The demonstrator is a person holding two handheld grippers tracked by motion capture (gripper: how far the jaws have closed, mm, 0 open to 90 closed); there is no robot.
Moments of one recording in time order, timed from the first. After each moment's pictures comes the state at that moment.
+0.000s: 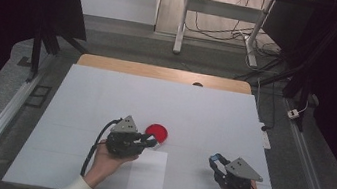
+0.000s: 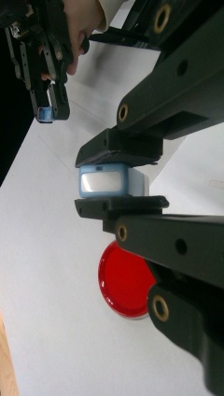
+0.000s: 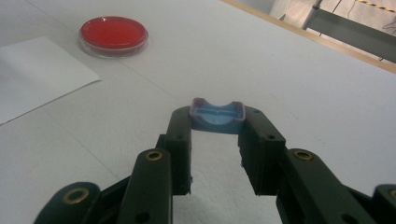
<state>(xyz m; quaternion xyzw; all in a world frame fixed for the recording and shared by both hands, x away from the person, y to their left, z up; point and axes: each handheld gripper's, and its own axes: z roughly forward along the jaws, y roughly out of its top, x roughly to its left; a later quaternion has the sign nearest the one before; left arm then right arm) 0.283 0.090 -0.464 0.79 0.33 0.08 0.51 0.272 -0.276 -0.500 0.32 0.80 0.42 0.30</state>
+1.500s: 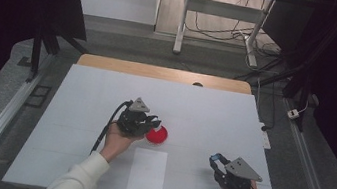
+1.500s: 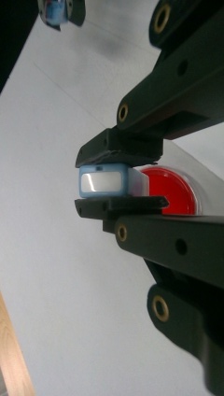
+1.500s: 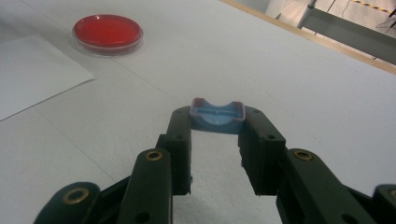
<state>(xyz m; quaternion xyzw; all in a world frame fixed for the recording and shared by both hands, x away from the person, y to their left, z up) 0.347 0.078 -0.463 0.81 0.37 0.12 0.44 0.272 -0.275 -0.501 0.32 0.79 0.42 0.31</state>
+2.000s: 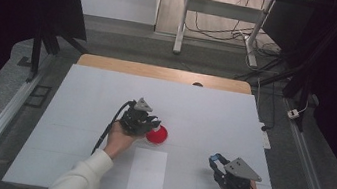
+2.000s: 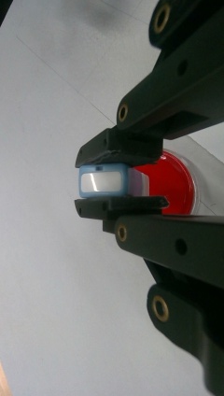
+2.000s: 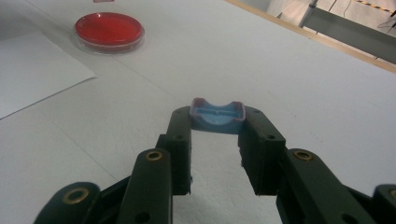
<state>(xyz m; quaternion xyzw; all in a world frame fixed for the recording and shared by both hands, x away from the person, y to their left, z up) 0.360 0.073 -0.475 0.82 0.39 0.11 0.41 0.272 -0.274 -0.501 0.32 0.80 0.41 0.30</state>
